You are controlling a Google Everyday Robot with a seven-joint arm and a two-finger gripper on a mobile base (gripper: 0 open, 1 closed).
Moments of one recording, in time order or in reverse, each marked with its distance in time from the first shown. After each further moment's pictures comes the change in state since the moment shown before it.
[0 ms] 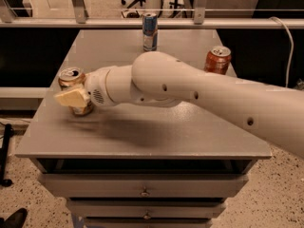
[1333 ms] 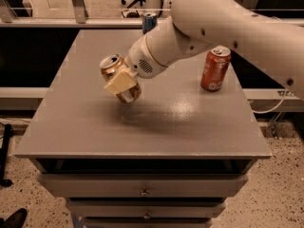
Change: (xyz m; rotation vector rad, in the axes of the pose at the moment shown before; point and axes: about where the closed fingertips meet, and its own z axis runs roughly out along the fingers) arm 0.007 -0.052 -0.103 -0.059 0.364 -0.173
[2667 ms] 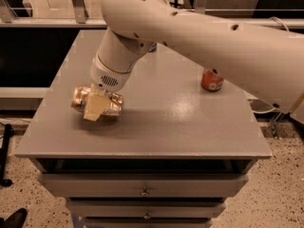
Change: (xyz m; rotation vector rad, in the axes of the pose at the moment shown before) arm 0.007 0.057 0.064 -0.201 0.306 -0.229
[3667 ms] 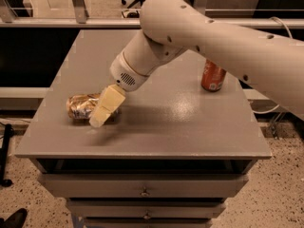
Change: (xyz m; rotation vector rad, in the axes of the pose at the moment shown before) arm 0.019 -0.017 -0.014 0.024 -0.178 0.167
